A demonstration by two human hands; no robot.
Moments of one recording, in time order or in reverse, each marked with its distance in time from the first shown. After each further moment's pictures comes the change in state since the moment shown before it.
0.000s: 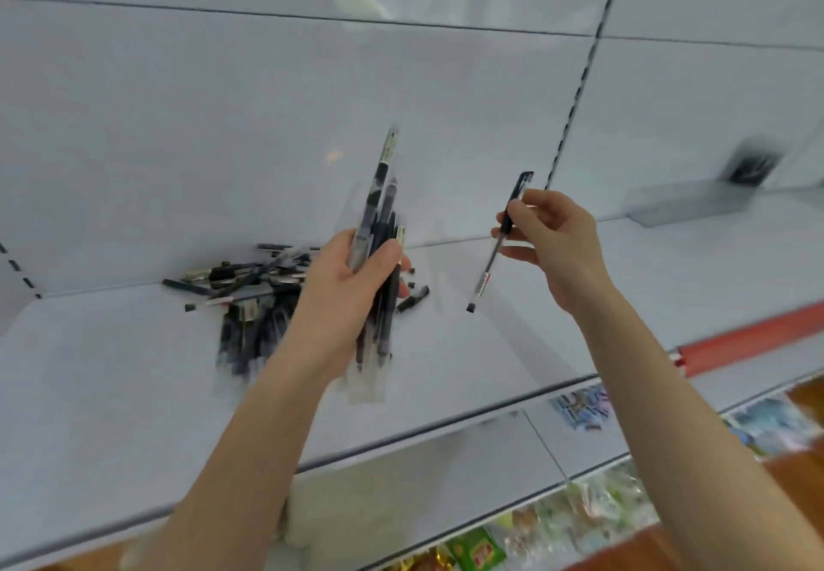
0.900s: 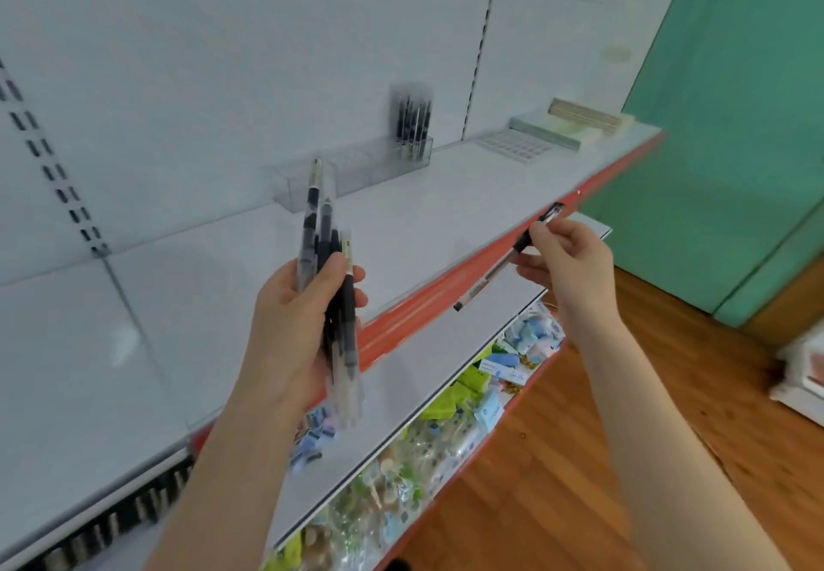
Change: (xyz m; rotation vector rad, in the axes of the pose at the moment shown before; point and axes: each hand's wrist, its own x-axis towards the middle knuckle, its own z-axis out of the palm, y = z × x) left_hand 0.011 -0.070 0.452 -0.290 -0.219 -0.295; right_hand 0.046 0.046 -0.484 -0.148 0.597 0.100
